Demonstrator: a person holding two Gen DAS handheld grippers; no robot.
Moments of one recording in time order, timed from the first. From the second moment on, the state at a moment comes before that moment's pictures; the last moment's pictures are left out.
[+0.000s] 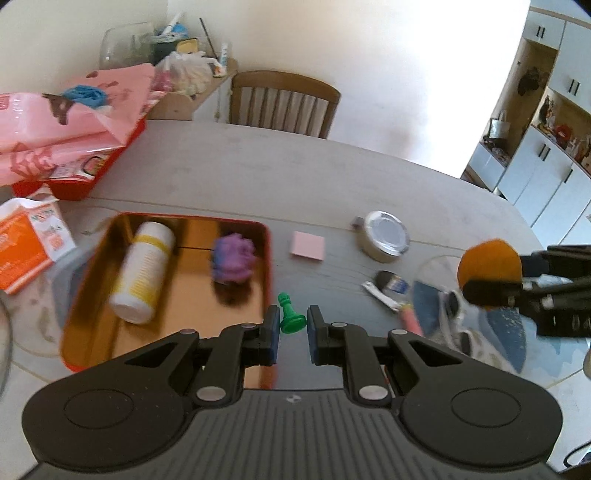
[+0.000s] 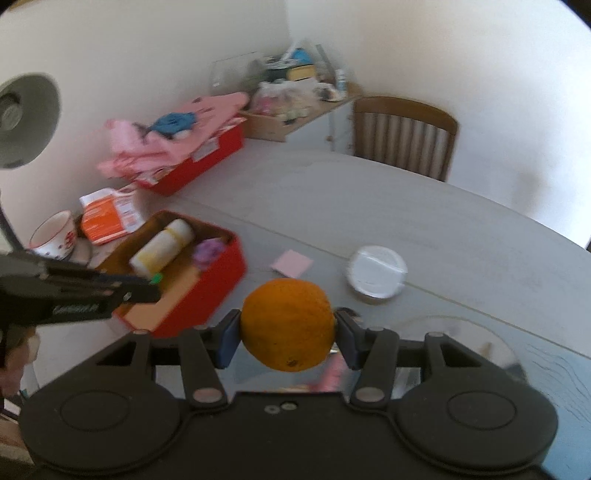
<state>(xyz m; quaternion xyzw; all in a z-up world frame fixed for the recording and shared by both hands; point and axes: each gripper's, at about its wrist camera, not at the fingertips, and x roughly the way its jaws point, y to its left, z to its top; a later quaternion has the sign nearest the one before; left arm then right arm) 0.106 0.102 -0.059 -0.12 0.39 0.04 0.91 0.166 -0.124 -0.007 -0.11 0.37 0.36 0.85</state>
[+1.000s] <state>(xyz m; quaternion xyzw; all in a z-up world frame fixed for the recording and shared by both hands) 0.201 0.212 -0.107 -0.11 0.43 0.00 0.90 0.162 0.074 -0.075 -0.22 0.41 0.40 0.79</state>
